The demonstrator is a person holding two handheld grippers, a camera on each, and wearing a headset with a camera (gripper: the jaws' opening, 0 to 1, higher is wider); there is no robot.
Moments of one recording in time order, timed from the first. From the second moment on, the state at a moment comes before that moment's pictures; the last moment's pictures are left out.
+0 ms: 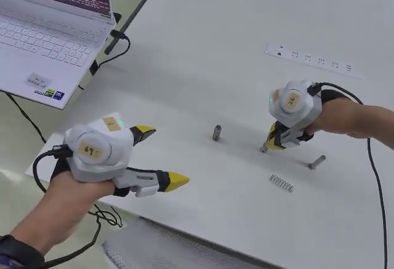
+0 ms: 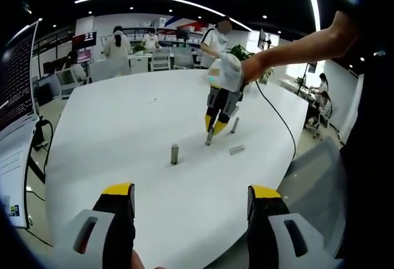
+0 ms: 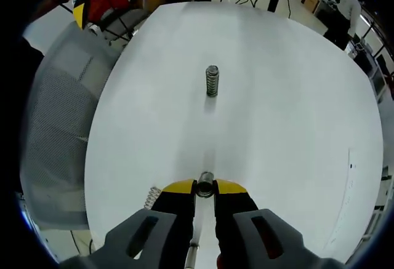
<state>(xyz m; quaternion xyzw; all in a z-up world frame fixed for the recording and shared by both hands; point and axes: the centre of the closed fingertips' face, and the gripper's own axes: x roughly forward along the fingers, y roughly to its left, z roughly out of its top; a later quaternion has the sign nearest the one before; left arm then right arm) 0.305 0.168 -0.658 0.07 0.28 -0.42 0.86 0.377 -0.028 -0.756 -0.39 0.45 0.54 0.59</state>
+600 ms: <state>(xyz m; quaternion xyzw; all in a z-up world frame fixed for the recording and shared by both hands) 0.306 0.168 -0.656 0.08 0.28 -0.42 0.86 0.380 -0.032 -0.768 -0.39 0.46 0.54 0.58</state>
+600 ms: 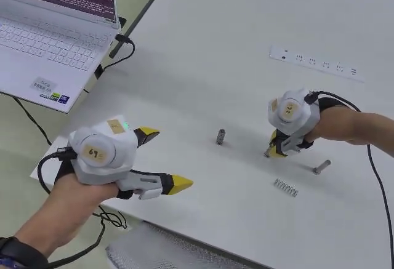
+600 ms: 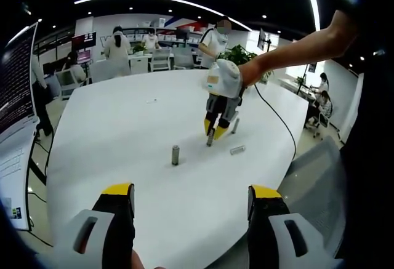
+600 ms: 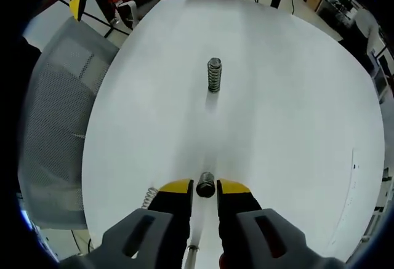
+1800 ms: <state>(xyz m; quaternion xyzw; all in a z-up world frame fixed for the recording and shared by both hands) 0.310 0.161 -0.639 0.08 0.27 -0.43 0.86 0.380 -0.062 -0.723 -0.28 0.43 0.45 0.73</state>
